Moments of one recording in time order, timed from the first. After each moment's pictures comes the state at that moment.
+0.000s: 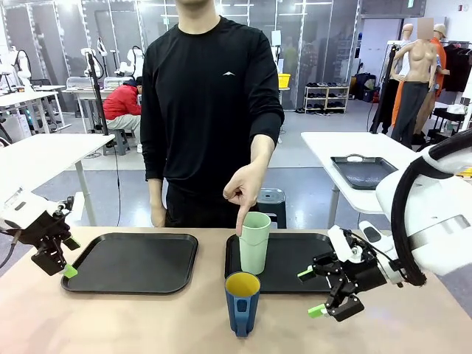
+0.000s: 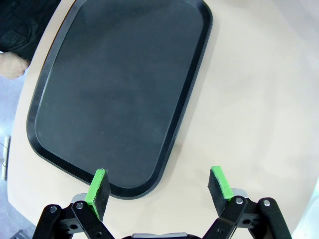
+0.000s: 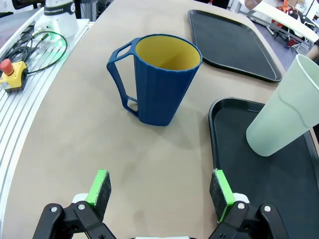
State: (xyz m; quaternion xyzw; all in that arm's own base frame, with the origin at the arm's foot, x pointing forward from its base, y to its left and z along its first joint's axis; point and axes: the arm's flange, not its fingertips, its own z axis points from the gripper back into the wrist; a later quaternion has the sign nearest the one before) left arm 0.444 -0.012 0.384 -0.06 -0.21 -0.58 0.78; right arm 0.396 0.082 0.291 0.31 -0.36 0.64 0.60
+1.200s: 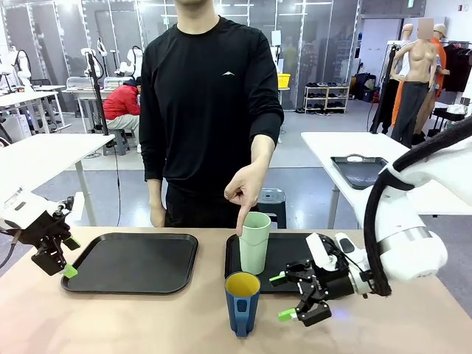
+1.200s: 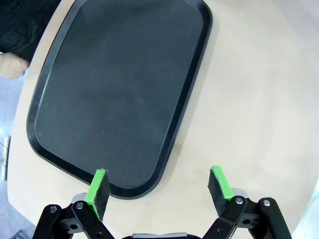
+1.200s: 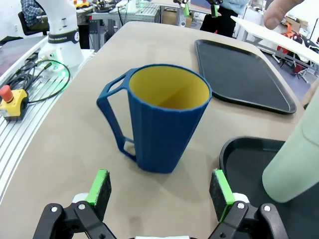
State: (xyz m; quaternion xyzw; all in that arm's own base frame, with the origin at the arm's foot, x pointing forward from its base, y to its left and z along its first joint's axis) left arm 0.444 -0.012 0.384 -0.06 -0.21 -0.58 0.78; right arm 0.409 0.136 0.252 0.39 -0.40 0.62 0.55
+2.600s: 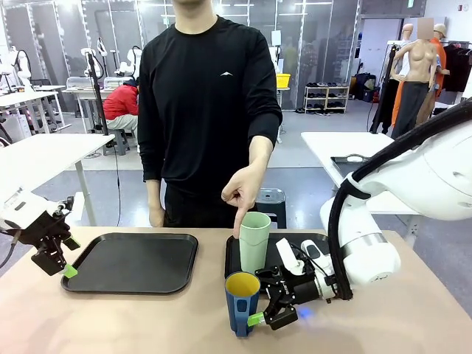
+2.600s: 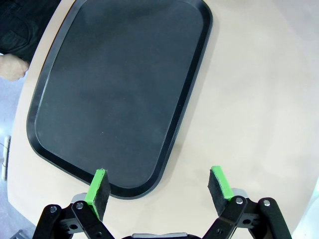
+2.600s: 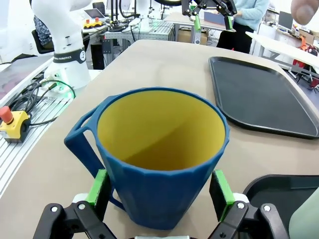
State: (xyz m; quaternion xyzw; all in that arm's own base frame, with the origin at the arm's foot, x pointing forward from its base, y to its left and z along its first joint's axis) left arm 0.444 -0.012 0.384 -0.06 -0.21 -0.58 0.78; right arm 0.425 0.201 0.219 0.45 -0.39 0.61 0.53
